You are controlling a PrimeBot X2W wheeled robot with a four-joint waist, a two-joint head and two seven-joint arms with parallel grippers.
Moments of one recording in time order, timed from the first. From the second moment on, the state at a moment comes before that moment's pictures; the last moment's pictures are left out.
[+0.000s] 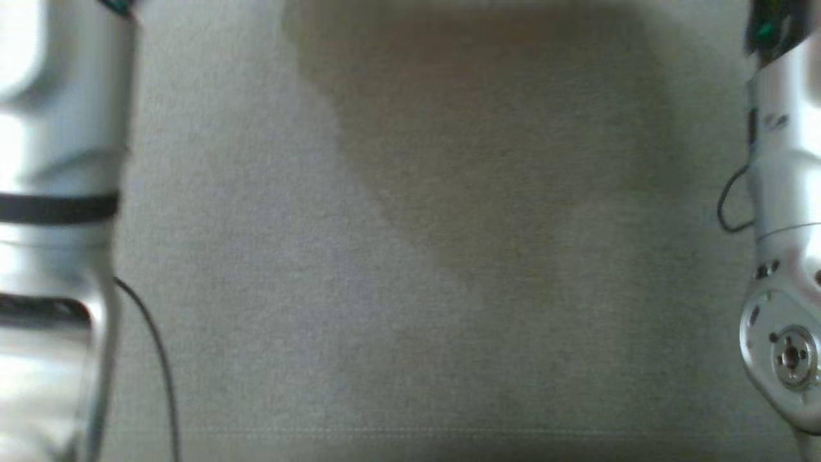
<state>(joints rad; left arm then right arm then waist) -1.28 0.17 -0.34 0.53 -0.31 -0.04 -0.13 -1.19 -0.08 -0.17 0.85 -0.03 0.12 -0.21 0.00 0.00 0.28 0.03</state>
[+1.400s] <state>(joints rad) 0.24 0.14 -0.25 -0.30 -0.43 0.04 -0.23 -0.03 -0.04 -0.07 0.28 0.28 0.12 -0.21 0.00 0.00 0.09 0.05</state>
